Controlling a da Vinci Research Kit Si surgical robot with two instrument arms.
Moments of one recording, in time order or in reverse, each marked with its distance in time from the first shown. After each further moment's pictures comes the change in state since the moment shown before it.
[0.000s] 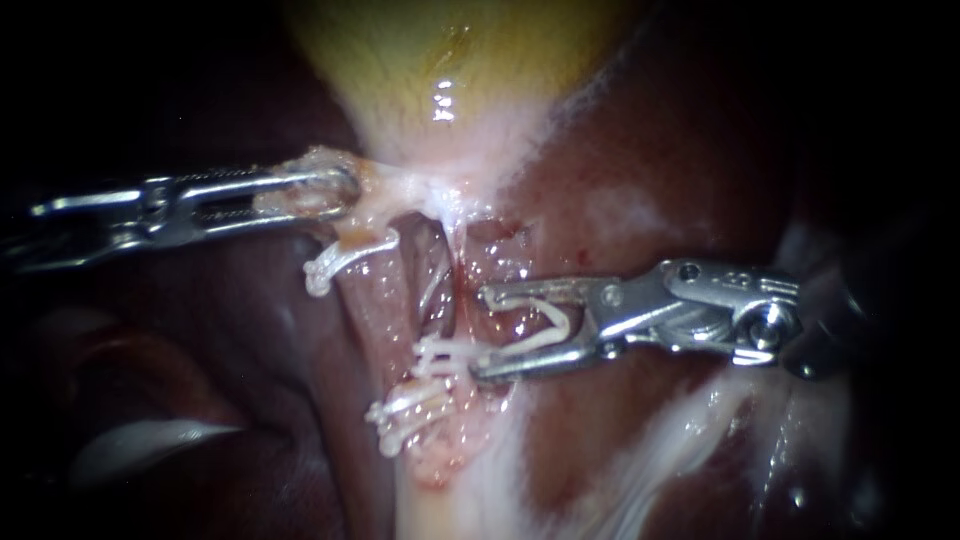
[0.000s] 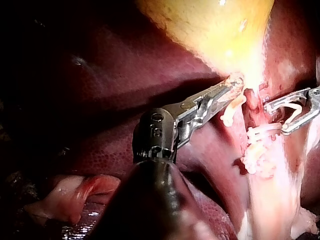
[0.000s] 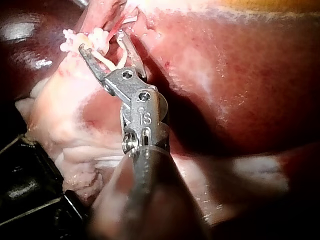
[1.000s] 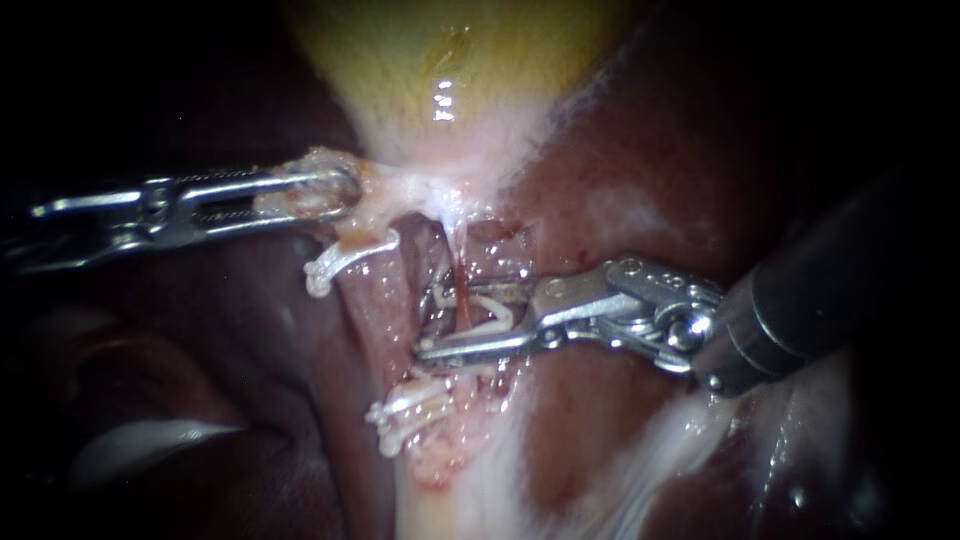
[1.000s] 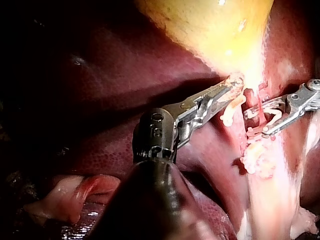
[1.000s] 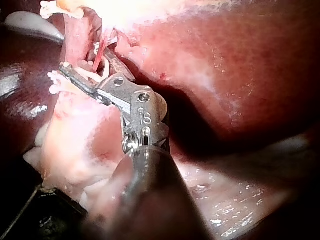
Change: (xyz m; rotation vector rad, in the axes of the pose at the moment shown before) right arm -0.001 0.002 0.004 0.055 0.131 0.143; left arm 0.000 0.000 0.000 -0.001 0.000 0.000
